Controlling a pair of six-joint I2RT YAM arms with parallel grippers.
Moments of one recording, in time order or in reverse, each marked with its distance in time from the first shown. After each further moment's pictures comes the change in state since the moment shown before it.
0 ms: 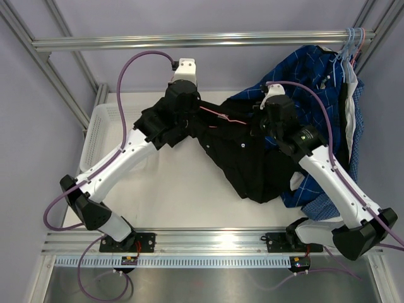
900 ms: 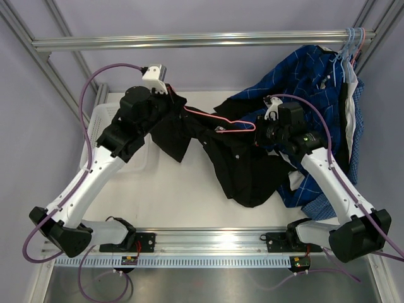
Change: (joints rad) left arm 0.208 -0.292 -0.255 0.086 0.607 -0.132; right arm -0.205 -0.037 -0.224 0.097 -0.517 0.027
